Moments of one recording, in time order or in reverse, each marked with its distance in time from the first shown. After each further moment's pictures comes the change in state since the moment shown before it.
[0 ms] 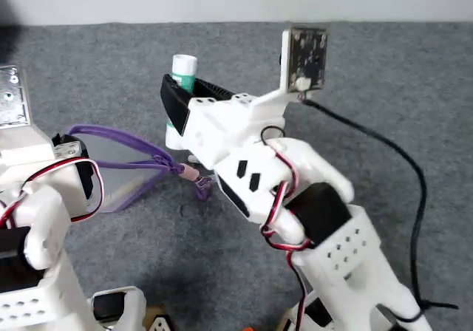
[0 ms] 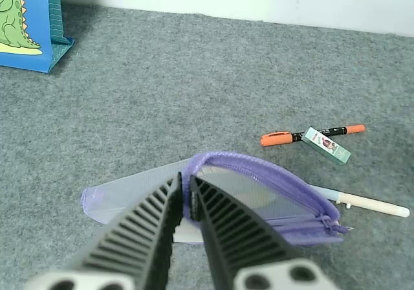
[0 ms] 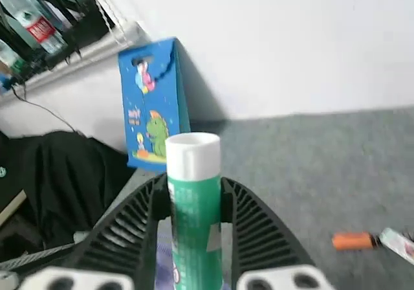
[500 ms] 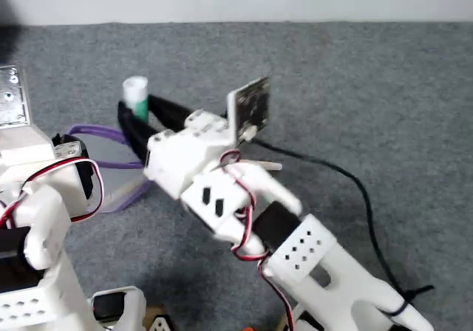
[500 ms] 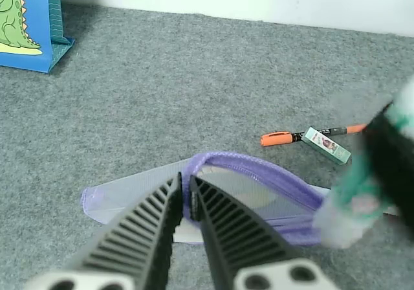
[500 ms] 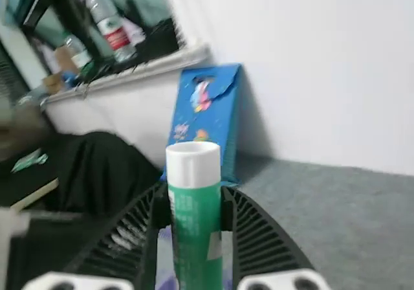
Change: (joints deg) left arm 0.0 0.0 0.0 0.0 0.0; right arm -8.9 -0.3 19.7 -28.9 9.3
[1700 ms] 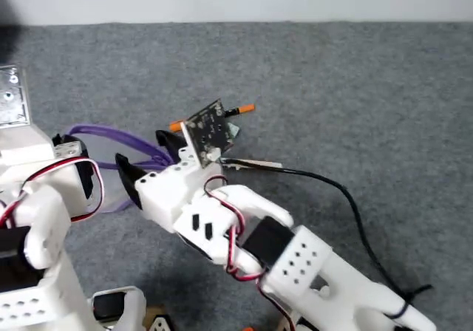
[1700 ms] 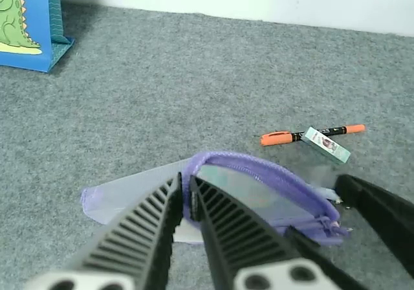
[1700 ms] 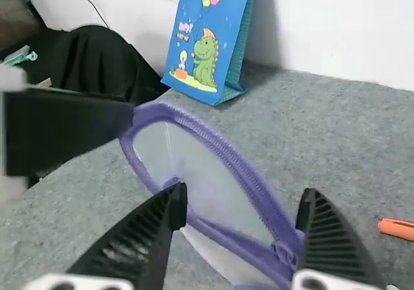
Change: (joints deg) left arm 0.0 0.0 0.0 0.0 0.0; right arm -5.9 -2.5 1.1 16.5 3.5
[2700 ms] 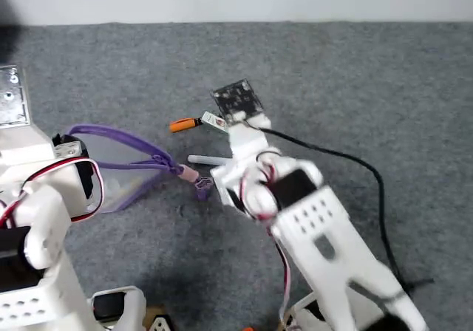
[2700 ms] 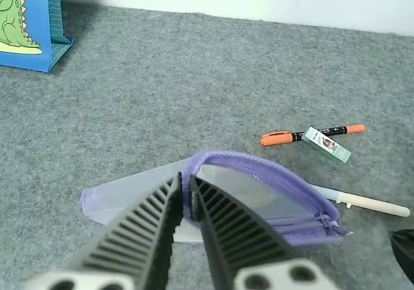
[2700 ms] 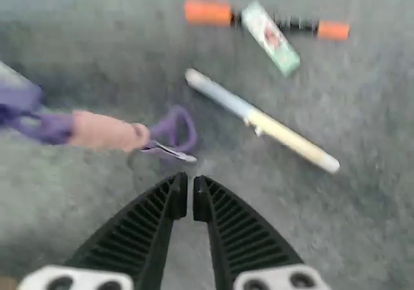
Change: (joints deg) left arm 0.0 0.0 0.0 0.0 0.0; right arm 21.5 12.3 -9.0 40.4 14.7
